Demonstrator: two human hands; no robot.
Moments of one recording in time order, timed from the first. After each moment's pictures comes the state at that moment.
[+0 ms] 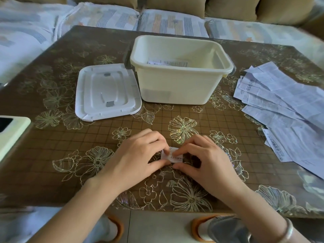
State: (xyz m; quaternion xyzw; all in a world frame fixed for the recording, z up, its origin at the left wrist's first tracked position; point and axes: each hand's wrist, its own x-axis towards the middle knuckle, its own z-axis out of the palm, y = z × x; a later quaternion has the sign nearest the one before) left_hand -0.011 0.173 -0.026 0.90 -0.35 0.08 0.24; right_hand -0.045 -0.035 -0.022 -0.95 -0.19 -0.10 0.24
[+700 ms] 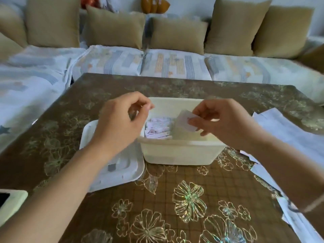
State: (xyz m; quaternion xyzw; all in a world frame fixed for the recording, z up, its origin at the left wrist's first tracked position) left_hand 0.141 0.182 0.109 0.86 -0.20 0.25 0.39; right_hand 0.124 -0.051 0.135 -0.91 -0.12 -0.05 0.40
